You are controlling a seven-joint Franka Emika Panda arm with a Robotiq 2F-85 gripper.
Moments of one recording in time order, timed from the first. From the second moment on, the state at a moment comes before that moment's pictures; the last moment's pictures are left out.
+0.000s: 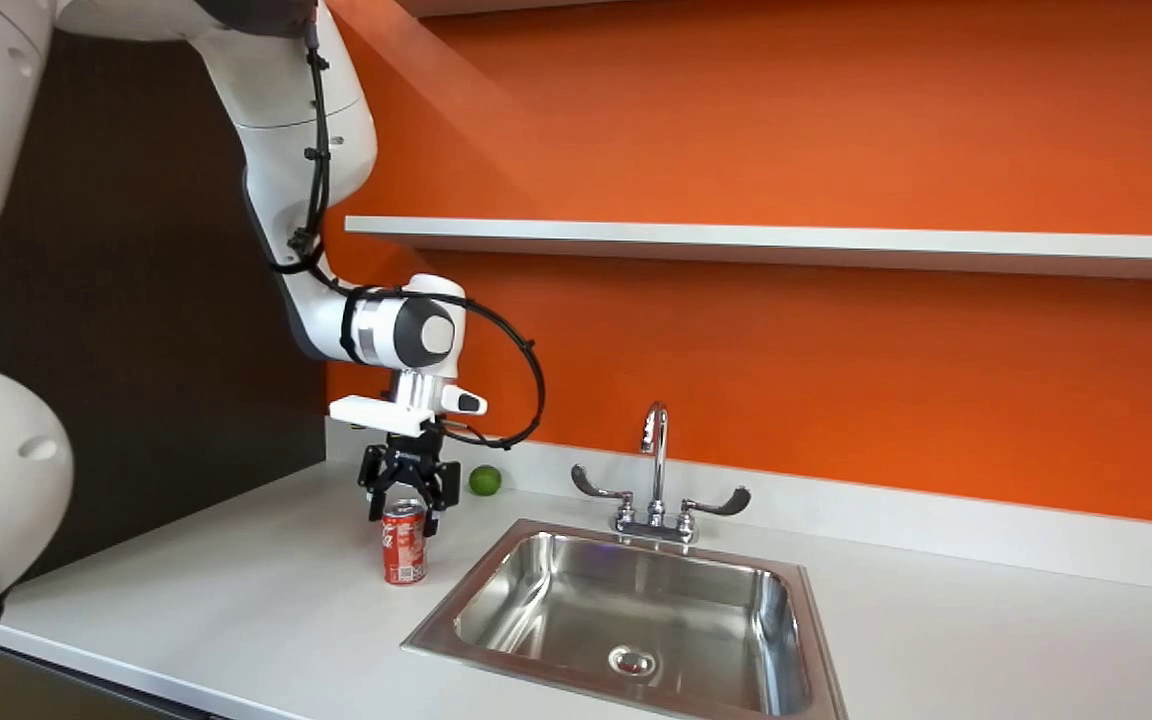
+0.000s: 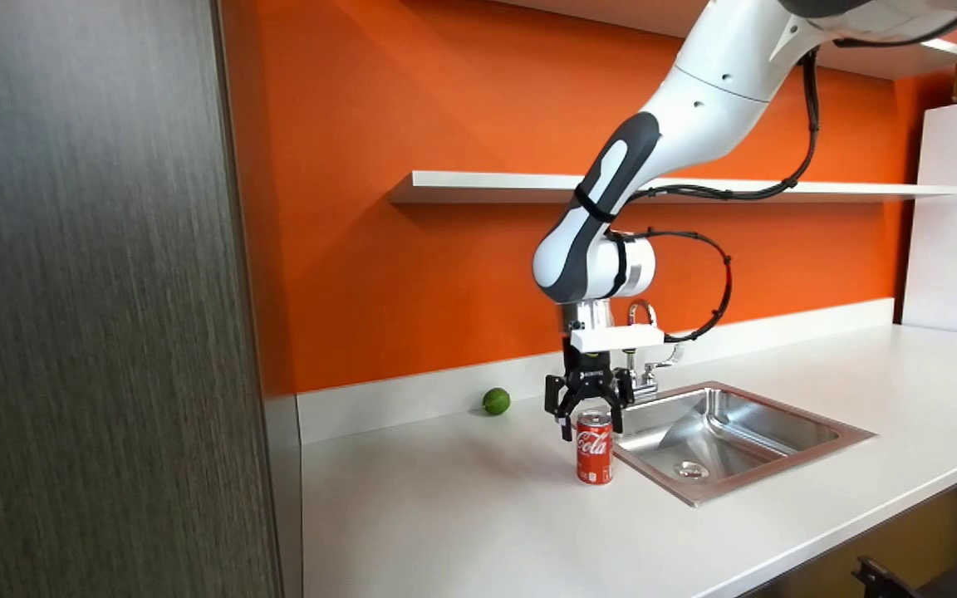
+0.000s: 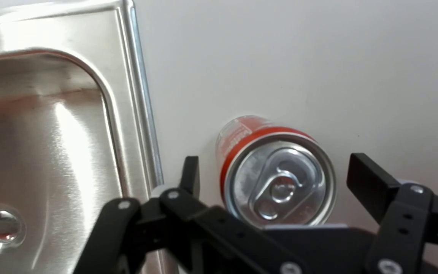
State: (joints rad) arm 0.08 0.31 0.00 -2.18 0.06 2.31 0.08
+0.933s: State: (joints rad) arm 0.08 0.32 0.00 -2.18 0.11 2.31 0.08
